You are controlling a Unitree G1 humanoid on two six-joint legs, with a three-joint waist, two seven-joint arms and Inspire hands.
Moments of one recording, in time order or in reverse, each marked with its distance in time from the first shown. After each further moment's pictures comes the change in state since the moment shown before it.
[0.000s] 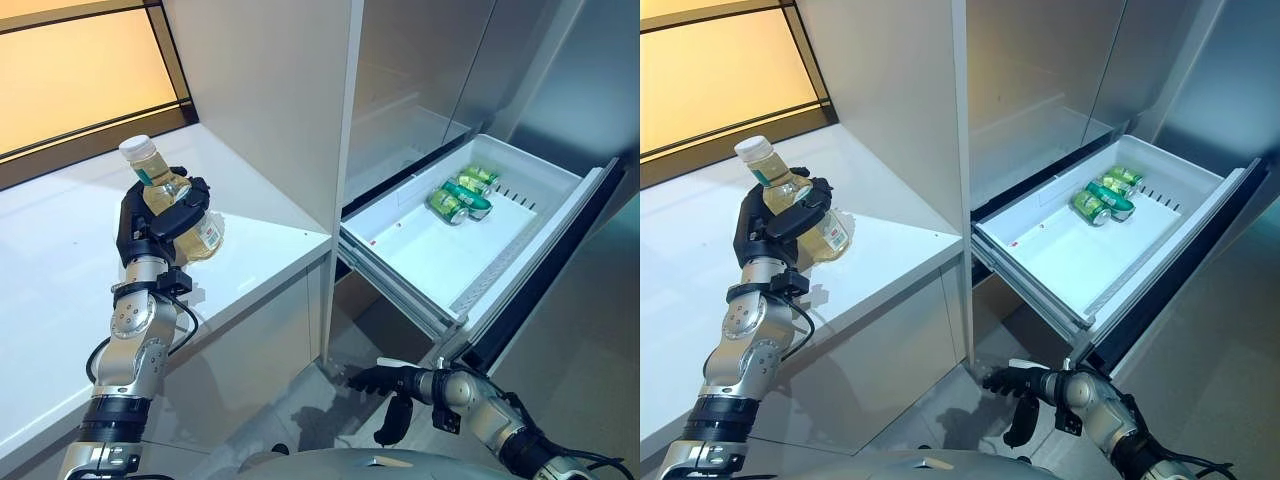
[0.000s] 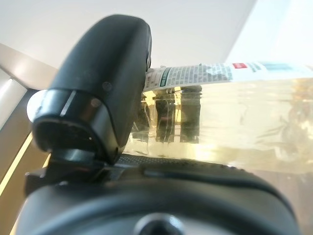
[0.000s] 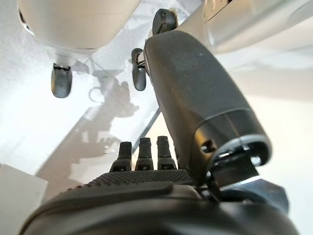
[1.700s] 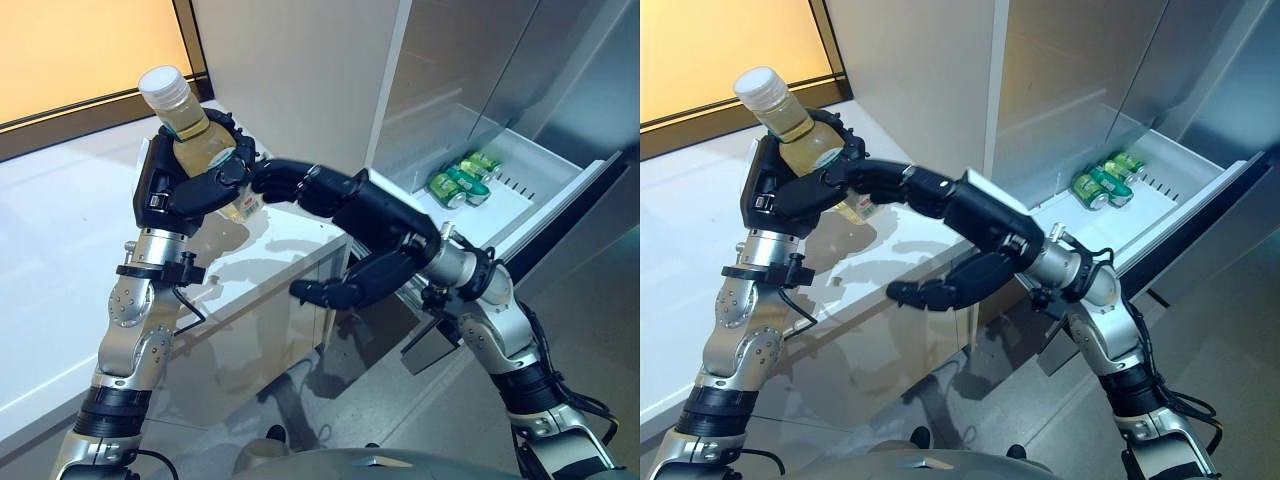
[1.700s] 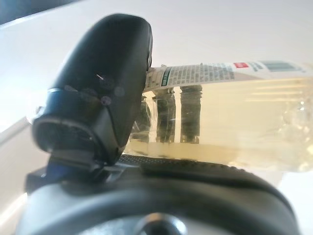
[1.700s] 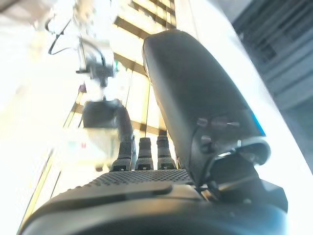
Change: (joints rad) left arm -0.044 0.040 -0.005 -0.202 -0.067 -0.117 -0.350; right arm -0.200 0.079 -0.351 -0.560 0.944 -0.258 0.130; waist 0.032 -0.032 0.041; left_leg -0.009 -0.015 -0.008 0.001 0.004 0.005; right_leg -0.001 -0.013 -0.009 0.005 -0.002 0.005
